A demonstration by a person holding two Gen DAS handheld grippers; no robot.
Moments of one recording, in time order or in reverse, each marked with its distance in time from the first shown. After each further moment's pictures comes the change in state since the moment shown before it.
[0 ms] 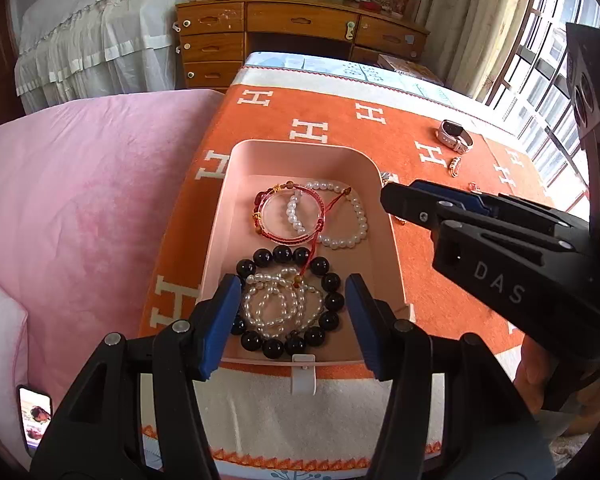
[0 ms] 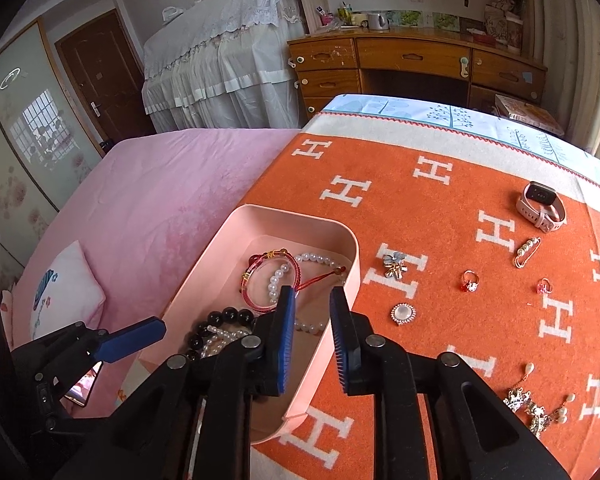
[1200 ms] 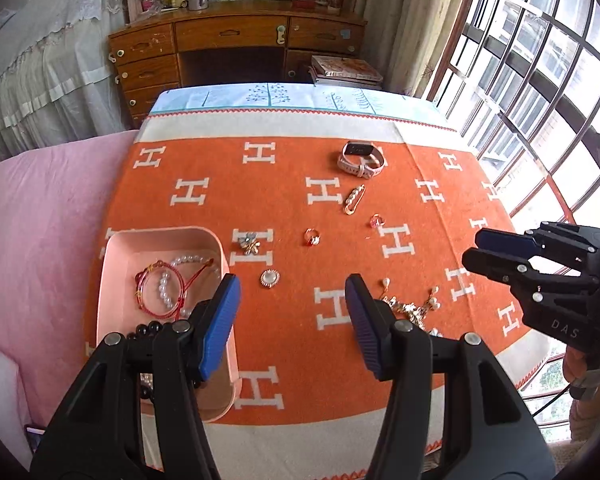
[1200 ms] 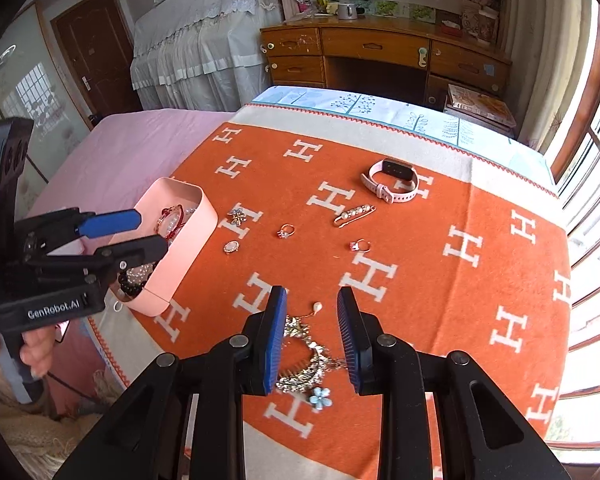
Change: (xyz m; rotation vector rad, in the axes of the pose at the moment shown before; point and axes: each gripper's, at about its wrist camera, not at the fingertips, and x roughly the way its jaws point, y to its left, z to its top) left arm -0.016 -0.131 0.081 0.149 0.019 -0.113; right arm -0.137 -0.173 -0.020 -0.053 0.100 -0.076
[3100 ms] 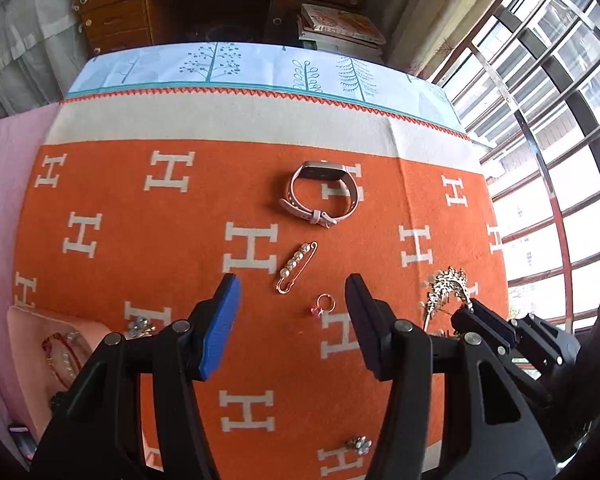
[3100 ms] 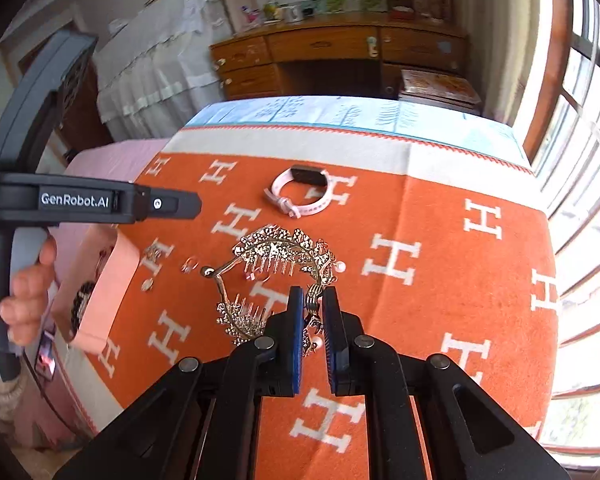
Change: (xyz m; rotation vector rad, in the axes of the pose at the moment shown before) left arm 0.146 -0.062 0.123 -0.122 0.247 -0.087; right arm 0.036 -0.113 0.013 0.185 -0.044 -0.044
